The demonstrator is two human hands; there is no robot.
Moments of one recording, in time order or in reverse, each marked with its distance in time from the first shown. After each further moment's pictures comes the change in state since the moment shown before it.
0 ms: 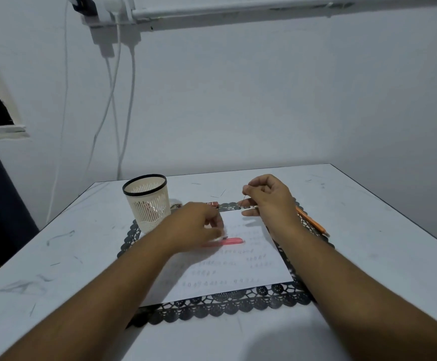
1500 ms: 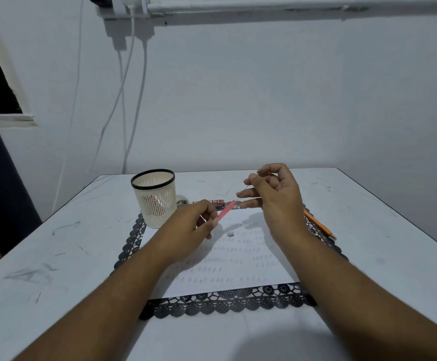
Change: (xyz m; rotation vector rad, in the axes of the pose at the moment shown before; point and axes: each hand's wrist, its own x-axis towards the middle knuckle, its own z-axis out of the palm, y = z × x) left_hand -0.033 -0.013 0.014 -0.366 0.199 -0.006; right_hand -0.030 -0.025 0.020 0.152 -0.024 -0.167
